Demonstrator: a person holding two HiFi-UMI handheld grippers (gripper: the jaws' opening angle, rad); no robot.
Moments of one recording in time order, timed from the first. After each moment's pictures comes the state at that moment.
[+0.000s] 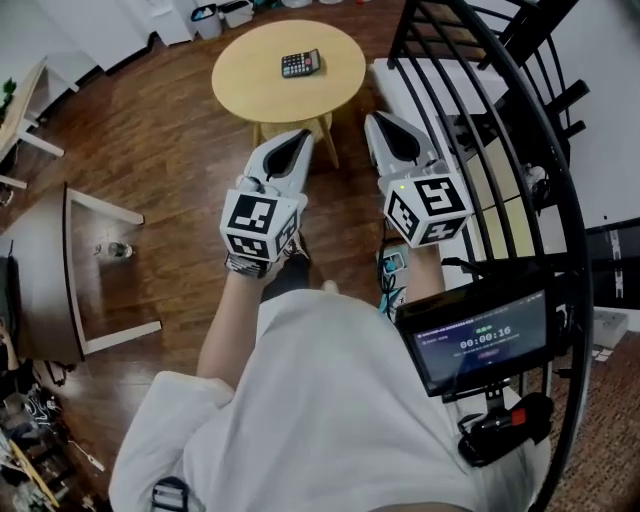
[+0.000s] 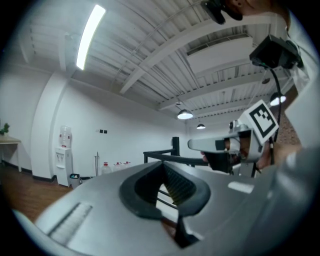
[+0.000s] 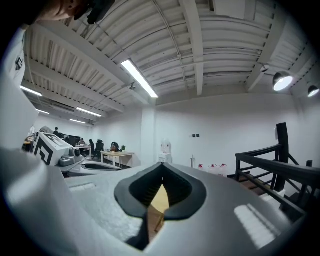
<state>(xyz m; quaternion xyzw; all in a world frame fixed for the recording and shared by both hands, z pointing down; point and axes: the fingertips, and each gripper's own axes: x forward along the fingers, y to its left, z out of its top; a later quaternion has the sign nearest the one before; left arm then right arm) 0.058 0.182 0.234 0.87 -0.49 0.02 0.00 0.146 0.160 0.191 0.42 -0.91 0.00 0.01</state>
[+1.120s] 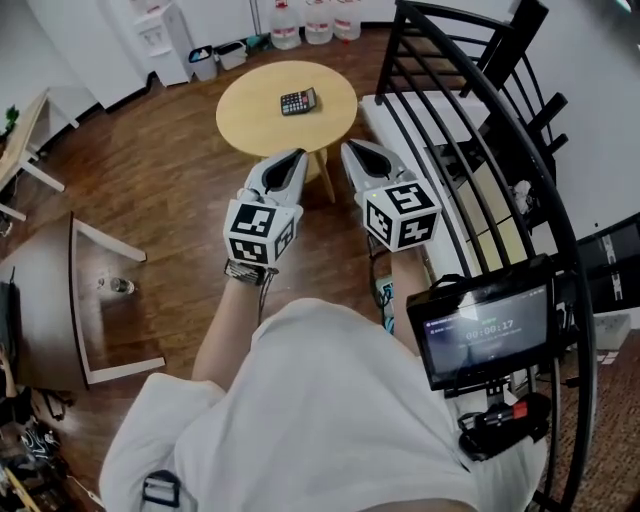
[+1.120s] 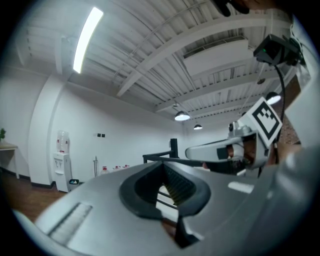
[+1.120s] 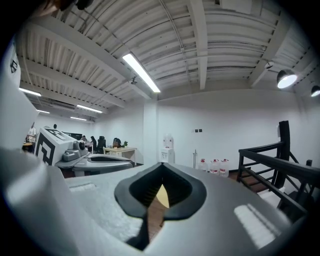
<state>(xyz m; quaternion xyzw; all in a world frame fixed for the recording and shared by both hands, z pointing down) 0.035 0.166 0.215 0.88 -0.48 0.02 -0.01 0.103 0.154 0.194 0.42 -0.91 0.02 0.05</state>
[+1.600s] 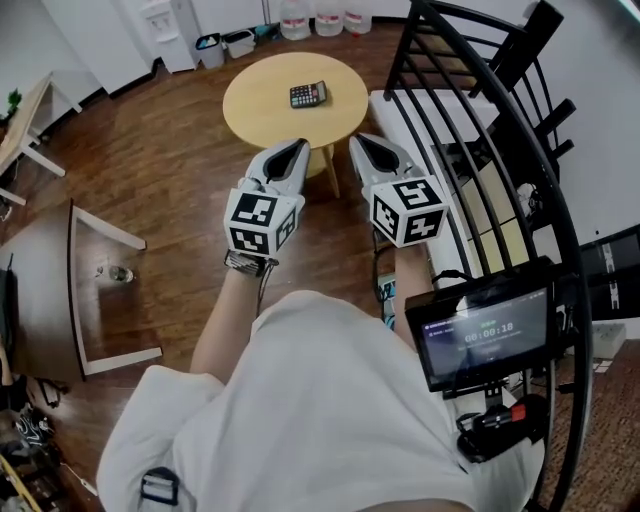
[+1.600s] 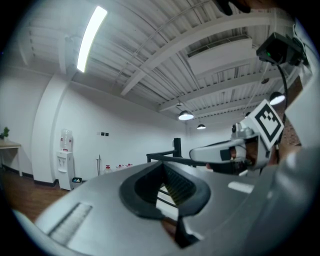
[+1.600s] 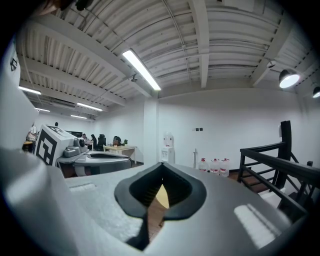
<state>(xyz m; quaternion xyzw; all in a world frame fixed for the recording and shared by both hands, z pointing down) 0.019 0.151 0.218 0.87 -0.50 0.02 0.00 0.097 0.140 0.200 0.41 -0.91 0.02 0.06</state>
